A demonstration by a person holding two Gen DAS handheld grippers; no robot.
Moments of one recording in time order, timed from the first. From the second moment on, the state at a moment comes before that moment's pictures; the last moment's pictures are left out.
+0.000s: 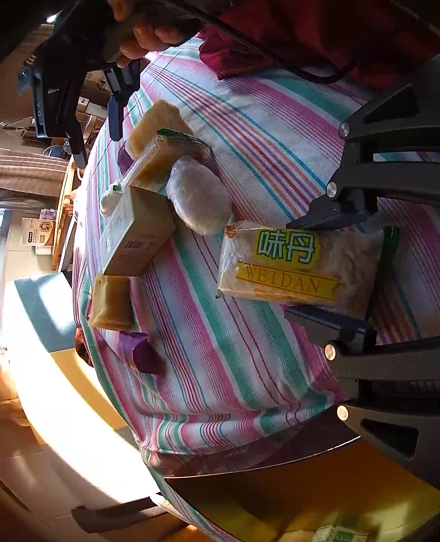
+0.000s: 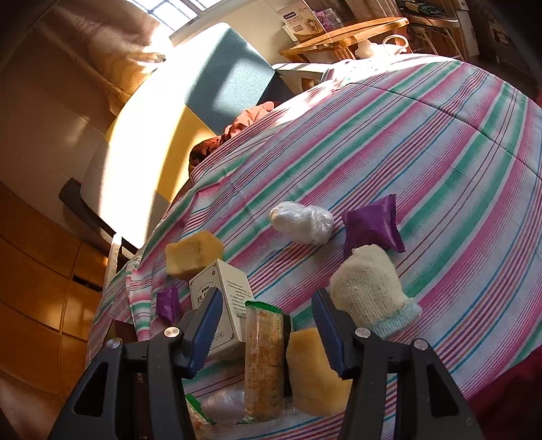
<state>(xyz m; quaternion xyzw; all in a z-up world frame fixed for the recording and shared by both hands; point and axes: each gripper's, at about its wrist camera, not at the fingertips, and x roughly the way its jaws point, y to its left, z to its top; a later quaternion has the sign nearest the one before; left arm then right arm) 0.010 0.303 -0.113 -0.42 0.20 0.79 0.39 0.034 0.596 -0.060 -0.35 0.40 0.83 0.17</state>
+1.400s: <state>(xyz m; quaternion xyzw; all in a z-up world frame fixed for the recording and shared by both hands) 0.006 0.296 -0.119 -0.42 0.18 0.79 0.40 0.029 0.624 -0.092 -0.44 0.33 0.77 0.32</state>
